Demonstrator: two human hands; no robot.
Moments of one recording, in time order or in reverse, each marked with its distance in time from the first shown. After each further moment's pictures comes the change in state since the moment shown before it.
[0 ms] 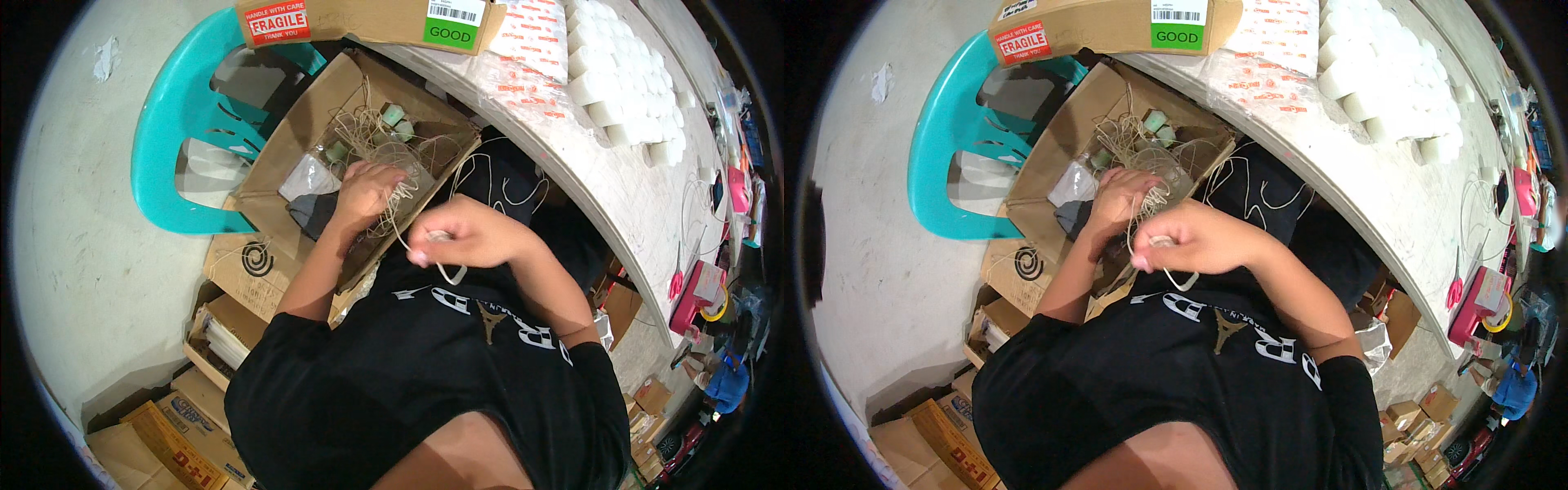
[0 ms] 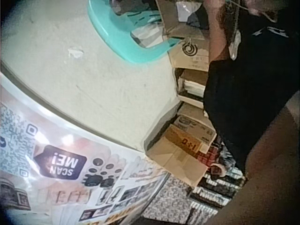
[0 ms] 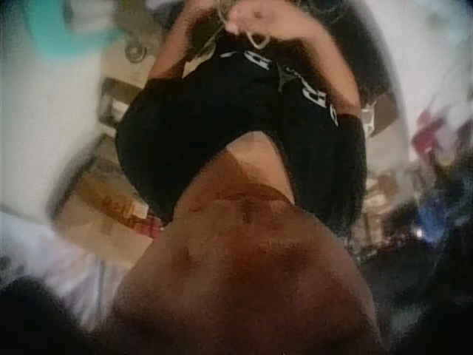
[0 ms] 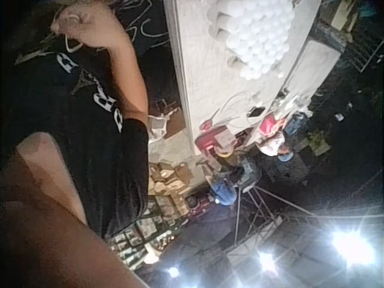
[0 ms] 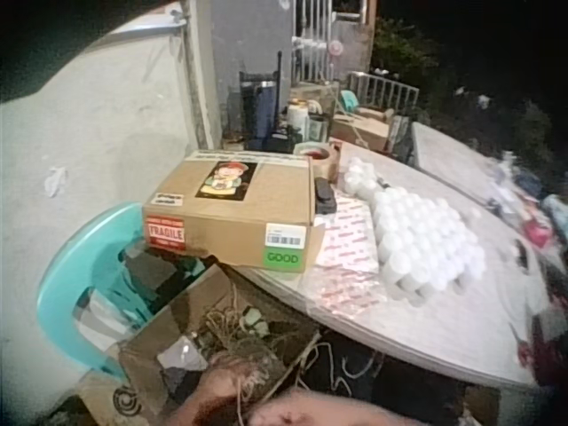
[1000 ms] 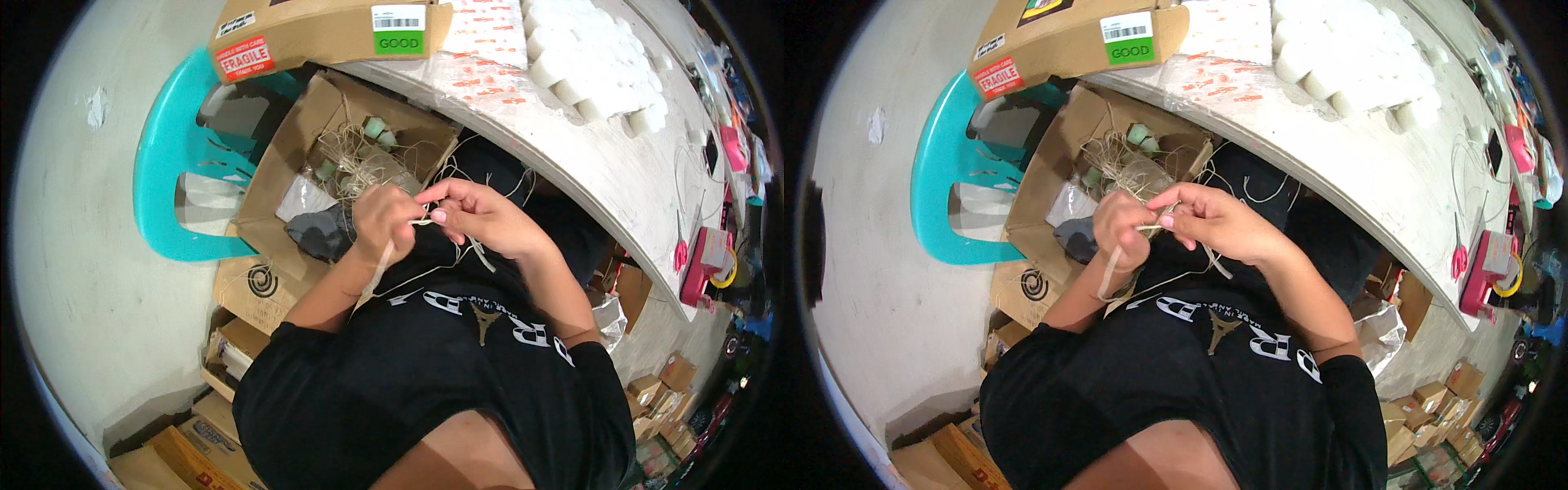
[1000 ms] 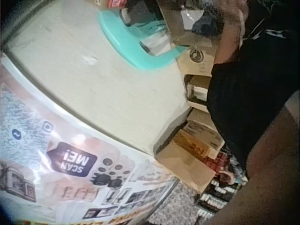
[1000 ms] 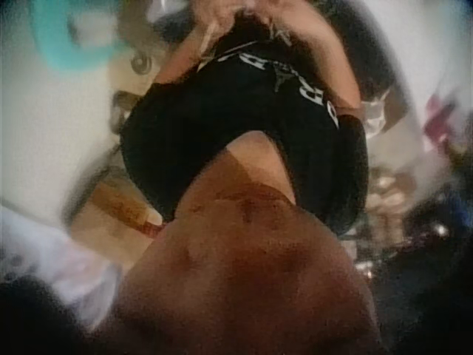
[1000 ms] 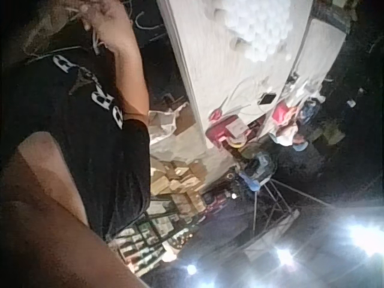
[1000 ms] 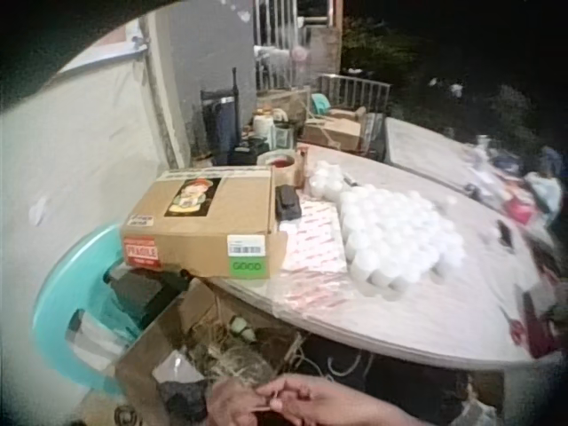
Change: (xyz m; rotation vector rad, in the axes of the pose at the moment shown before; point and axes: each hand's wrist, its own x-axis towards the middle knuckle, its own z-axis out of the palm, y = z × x) left_hand 0.018 0.095 -0.028 -0.364 0.560 0.495; right_hand -0.042 -0.002 -0.004 0.414 0.371 0.175
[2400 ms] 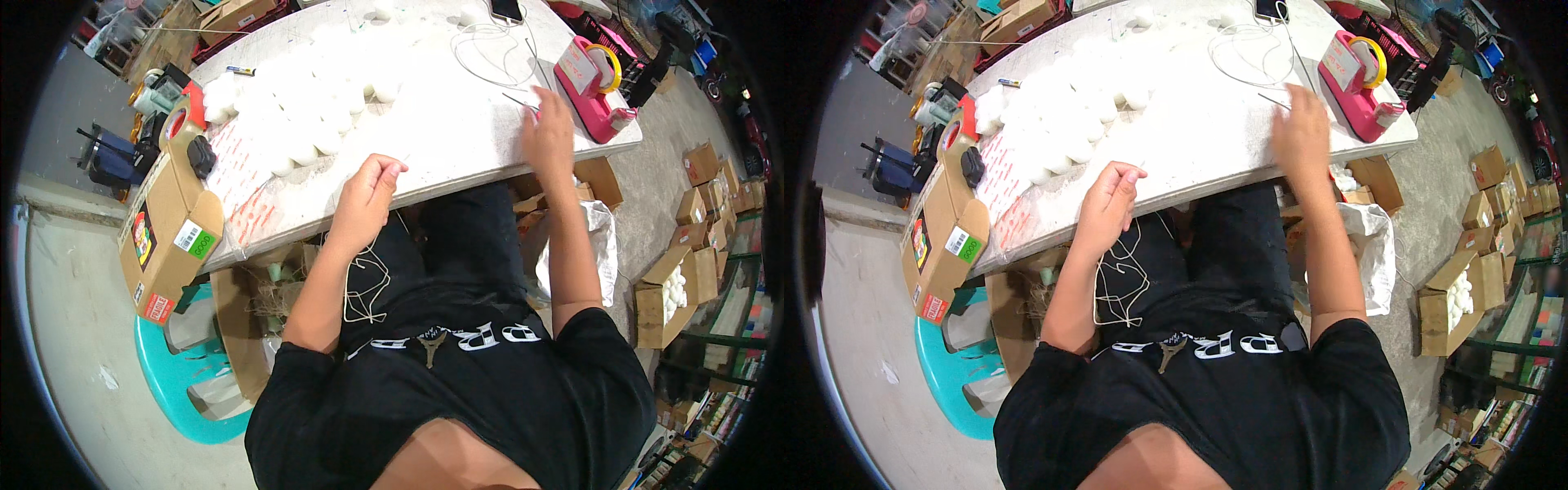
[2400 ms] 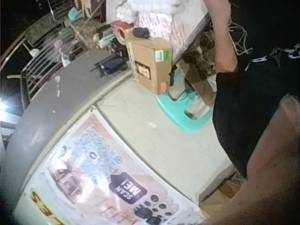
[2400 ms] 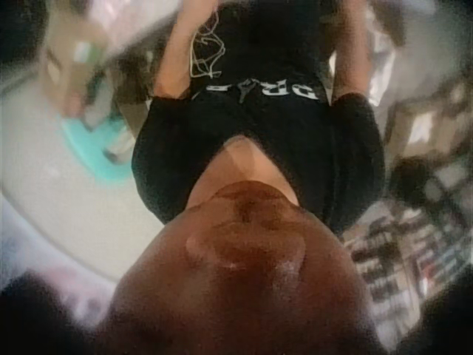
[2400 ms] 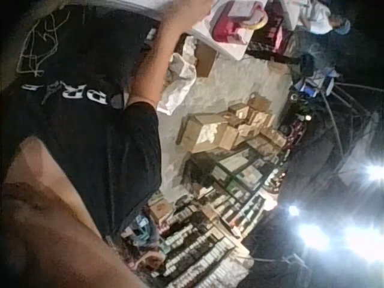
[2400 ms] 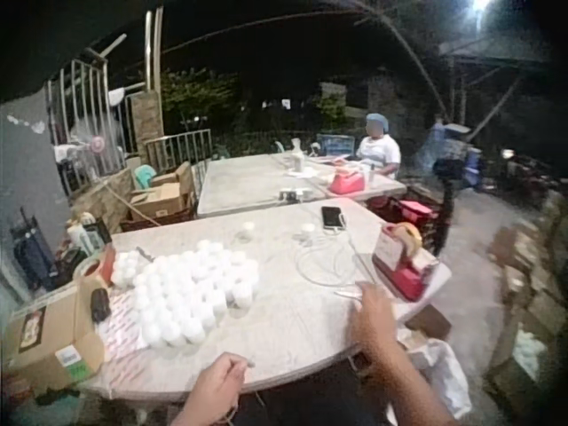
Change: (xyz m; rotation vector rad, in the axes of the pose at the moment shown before) left_hand 0.137 0.076 0.191 -0.613 -0.889 -0.510; right_hand -0.274 -0.010 -0.150 -1.496 2.023 -0.180
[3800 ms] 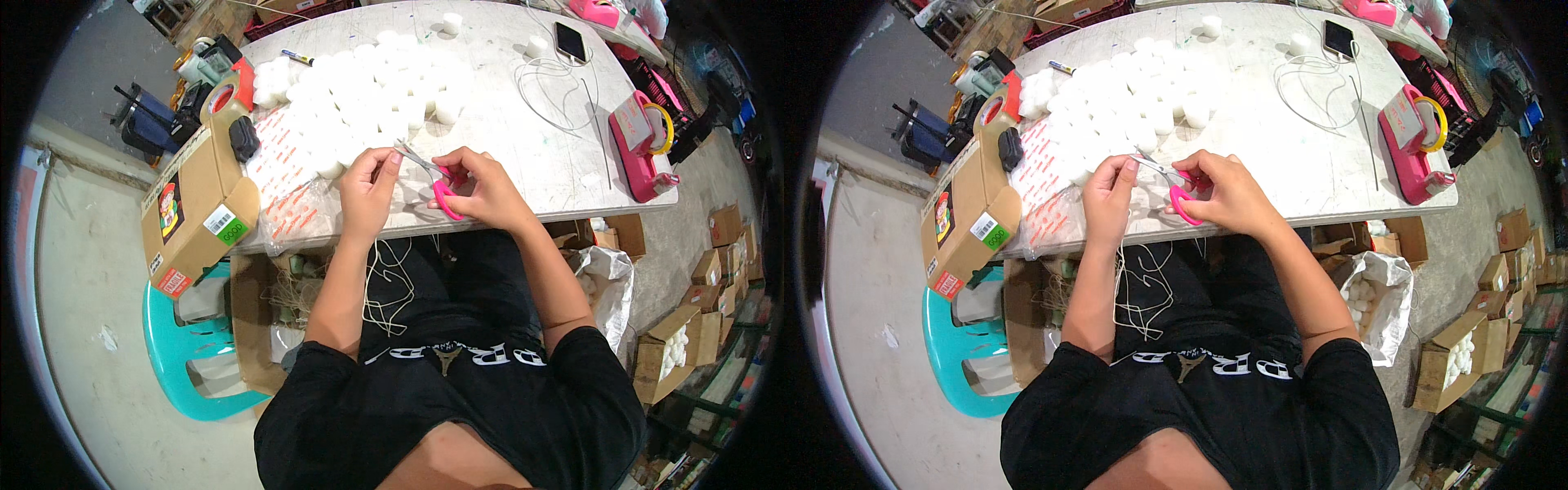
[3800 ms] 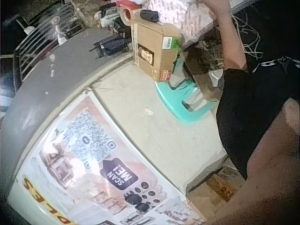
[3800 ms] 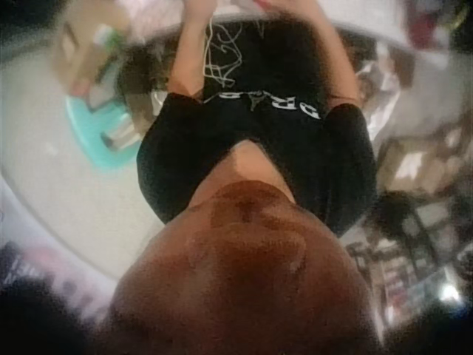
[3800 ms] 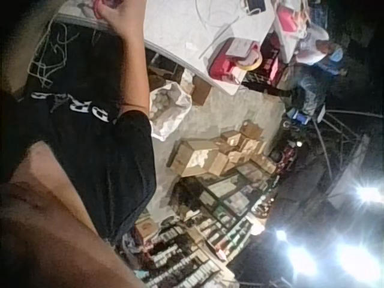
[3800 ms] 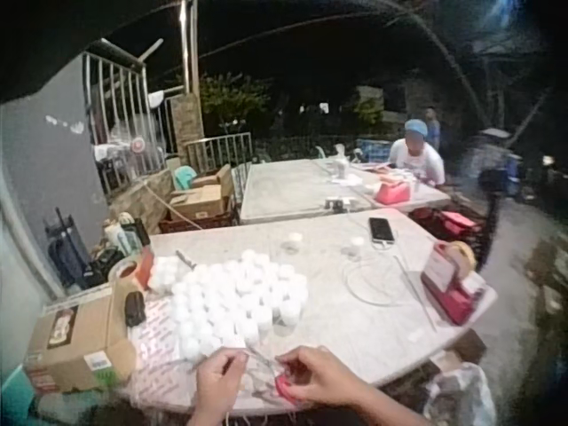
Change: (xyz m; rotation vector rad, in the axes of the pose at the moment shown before) left_hand 0.029 -0.028 -0.038 -0.099 0.517 0.244; right_hand 0.001 -0.119 0.042 1.039 -0.686 -0.114
